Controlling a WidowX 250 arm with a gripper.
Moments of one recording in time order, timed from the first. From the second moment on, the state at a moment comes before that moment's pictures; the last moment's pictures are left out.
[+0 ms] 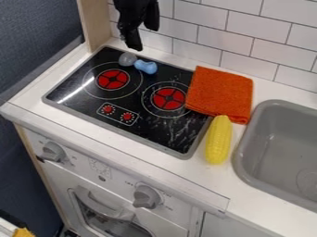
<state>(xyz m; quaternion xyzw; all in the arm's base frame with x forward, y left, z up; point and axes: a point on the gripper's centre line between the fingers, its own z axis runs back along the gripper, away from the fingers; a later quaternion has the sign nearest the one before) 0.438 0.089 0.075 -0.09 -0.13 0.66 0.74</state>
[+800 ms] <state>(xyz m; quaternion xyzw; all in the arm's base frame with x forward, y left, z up) 0.398 0.039 0.091 -0.10 -0.13 0.59 0.79</state>
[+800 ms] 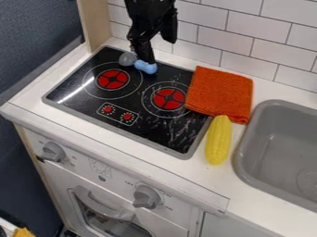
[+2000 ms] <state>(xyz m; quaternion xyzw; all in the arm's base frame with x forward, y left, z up) 0.328 -0.090 0.063 -0.06 -0.06 0.23 0.97</state>
